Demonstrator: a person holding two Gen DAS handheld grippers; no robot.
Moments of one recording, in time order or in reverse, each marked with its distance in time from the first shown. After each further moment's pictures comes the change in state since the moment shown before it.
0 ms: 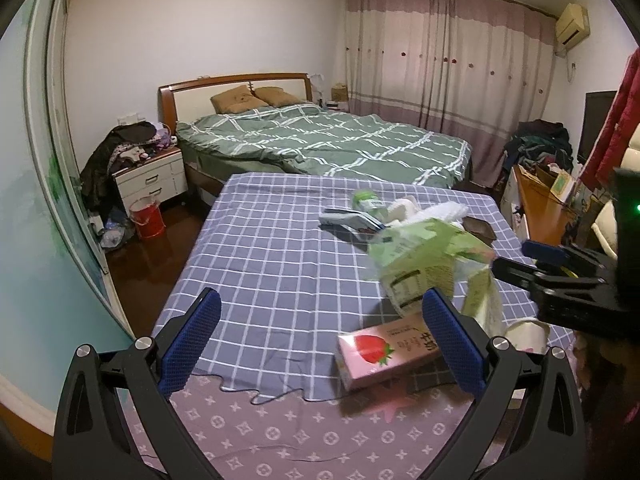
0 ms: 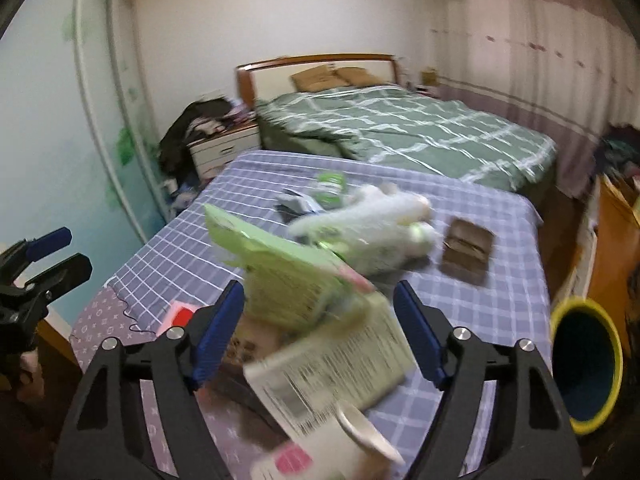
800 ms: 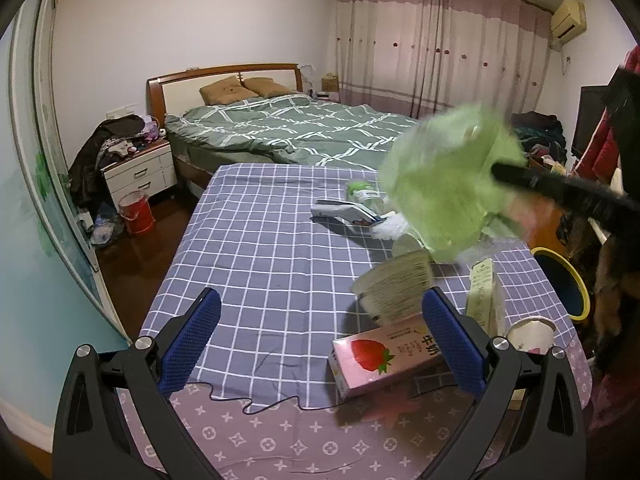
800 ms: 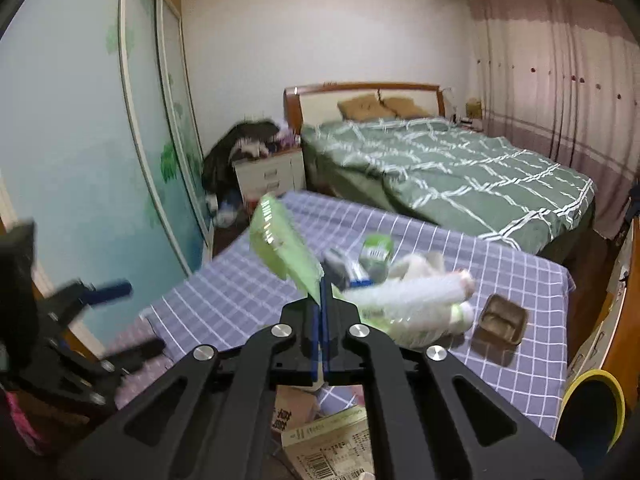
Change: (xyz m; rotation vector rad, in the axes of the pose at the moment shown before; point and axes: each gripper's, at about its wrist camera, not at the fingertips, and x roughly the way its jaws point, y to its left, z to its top) left arm 0.030 0.002 0.000 0.015 0.039 -0.047; right arm -0.019 0.005 0.055 -0.045 -0.114 0.145
